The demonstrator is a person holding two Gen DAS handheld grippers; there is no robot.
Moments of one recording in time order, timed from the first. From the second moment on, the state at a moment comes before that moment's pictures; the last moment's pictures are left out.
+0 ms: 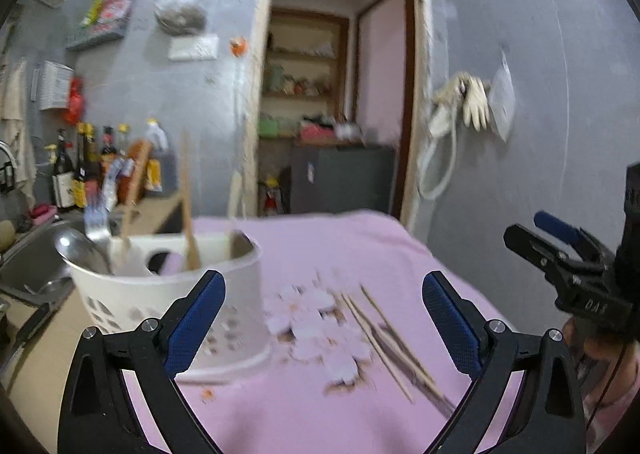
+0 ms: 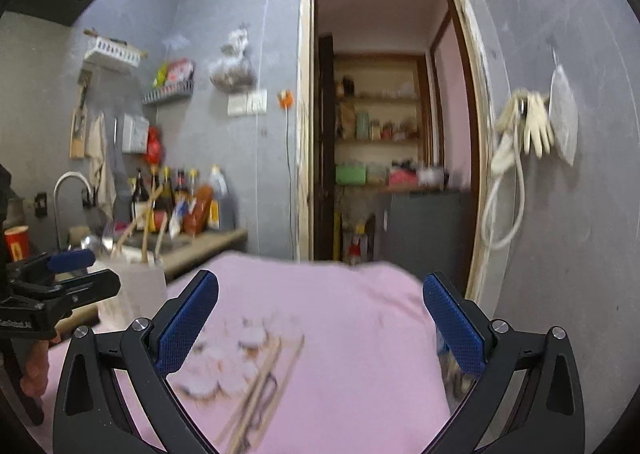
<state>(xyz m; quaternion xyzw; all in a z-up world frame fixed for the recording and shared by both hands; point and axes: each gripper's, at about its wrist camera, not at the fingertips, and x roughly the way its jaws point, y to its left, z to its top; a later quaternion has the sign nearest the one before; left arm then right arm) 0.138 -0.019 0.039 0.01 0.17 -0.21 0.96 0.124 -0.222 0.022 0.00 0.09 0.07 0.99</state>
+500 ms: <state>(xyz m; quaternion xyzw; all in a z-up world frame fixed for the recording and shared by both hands) 0.190 -0.064 -0.019 0.03 0.36 -0.26 0.89 0.178 -0.241 -0.028 0.02 0.29 0.14 0.95</state>
